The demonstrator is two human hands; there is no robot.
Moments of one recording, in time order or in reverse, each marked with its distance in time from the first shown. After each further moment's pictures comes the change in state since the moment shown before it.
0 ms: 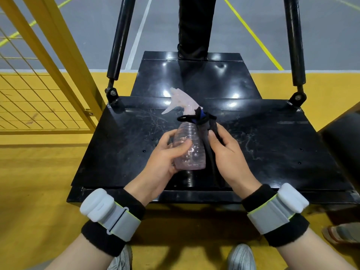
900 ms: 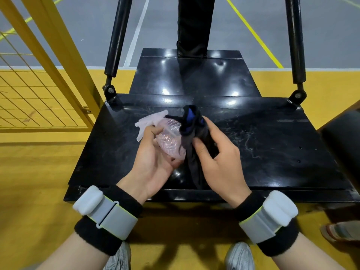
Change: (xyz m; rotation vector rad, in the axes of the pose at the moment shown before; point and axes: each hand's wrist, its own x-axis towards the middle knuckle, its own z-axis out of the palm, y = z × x) left_hand 0.003 0.011 -0.005 -0.406 0.051 -0.110; right_hand -0.018 -0.004 0.016 -0.269 0.090 -0.327
